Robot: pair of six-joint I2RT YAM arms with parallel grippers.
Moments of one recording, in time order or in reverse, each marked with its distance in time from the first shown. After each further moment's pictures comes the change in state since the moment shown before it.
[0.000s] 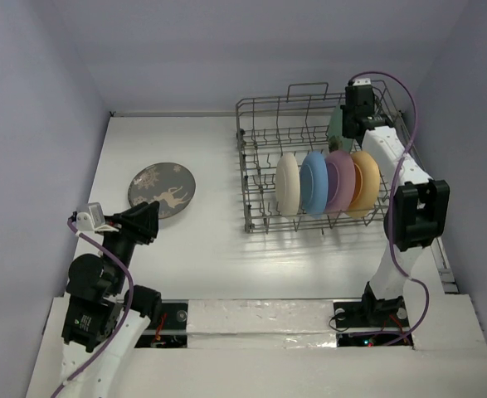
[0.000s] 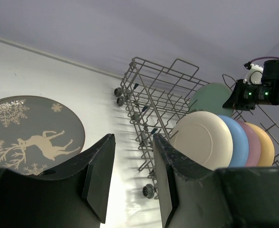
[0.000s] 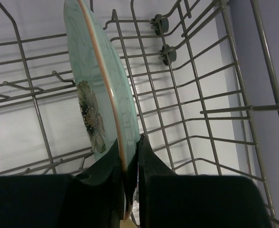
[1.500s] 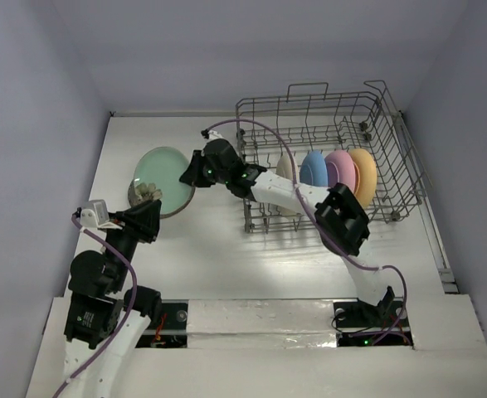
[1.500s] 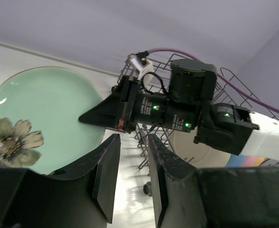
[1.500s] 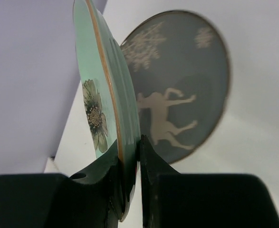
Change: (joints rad) left arm 0.031 0.022 -0.004 0.023 0.066 0.019; right arm 0.755 0.293 0.085 0.496 -0.483 0.735
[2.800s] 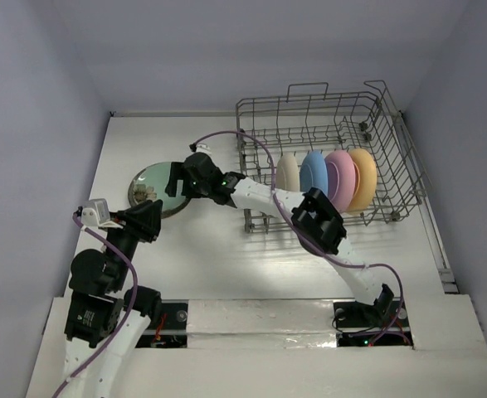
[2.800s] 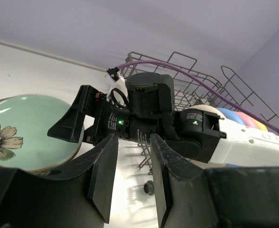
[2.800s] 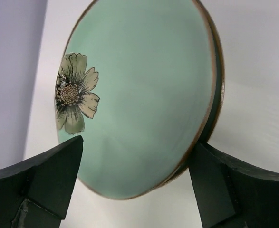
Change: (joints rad) left arm 0.002 0.008 0.000 0.000 0.007 0.002; right arm 0.071 0.226 0.226 -0.161 0.174 0.046
